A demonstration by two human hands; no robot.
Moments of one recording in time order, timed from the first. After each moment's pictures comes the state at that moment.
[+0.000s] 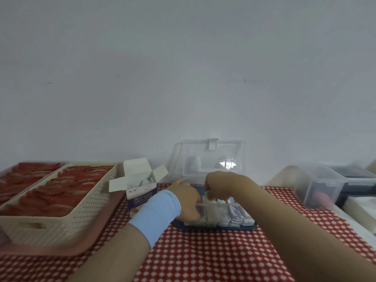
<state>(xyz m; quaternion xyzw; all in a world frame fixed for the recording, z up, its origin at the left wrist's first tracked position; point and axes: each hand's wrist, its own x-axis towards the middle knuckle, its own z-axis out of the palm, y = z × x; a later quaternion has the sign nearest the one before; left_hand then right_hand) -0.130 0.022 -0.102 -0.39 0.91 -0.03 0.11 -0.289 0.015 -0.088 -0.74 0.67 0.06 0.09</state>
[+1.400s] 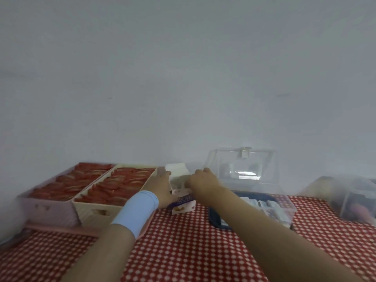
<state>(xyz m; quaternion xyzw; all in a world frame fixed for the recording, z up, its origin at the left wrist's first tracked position) 0.025 0.013 -0.092 -0.61 0.77 0.10 -0.15 -0.138 0.020 -0.080 -0.82 0.54 0.05 -0.18</state>
